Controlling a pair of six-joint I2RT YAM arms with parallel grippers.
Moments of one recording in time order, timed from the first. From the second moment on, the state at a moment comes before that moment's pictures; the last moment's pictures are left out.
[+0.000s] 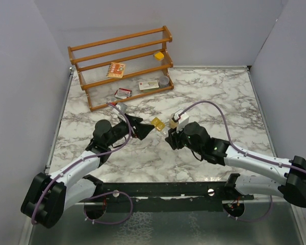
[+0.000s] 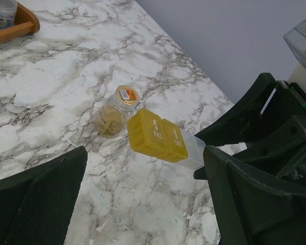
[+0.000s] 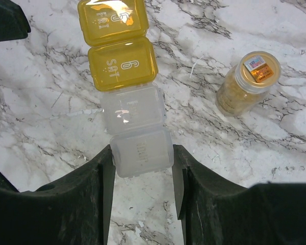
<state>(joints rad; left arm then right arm) -0.47 1.03 0.37 0.65 0.45 -0.54 0.98 1.12 0.68 -0.05 0.23 0.21</state>
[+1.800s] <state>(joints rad) -0.47 1.22 0.45 0.75 0.66 -0.85 0.99 1.08 0.70 -0.06 0.13 0.08</state>
